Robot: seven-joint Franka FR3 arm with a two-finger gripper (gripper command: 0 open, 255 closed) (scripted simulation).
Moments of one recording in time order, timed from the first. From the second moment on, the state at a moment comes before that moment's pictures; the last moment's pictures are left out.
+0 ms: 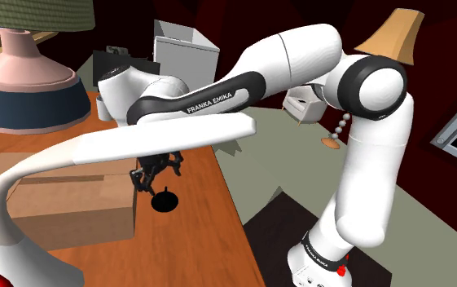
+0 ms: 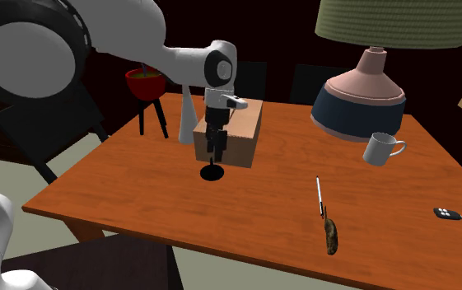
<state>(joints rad) 0.20 0.33 0.52 -1.82 -0.25 1.75 0.76</state>
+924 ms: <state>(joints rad) 0.20 0.33 0.53 -1.87 -0.29 1.87 0.79</state>
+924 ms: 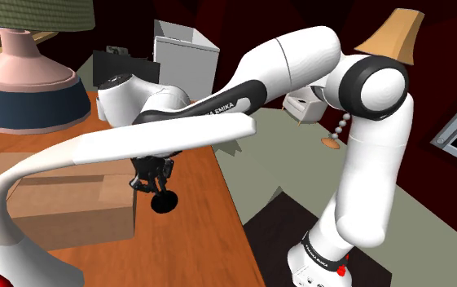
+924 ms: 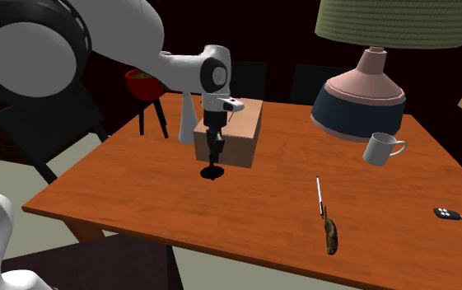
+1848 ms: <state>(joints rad) 0.20 0.35 0.53 -1.82 -0.26 1.82 0.77</state>
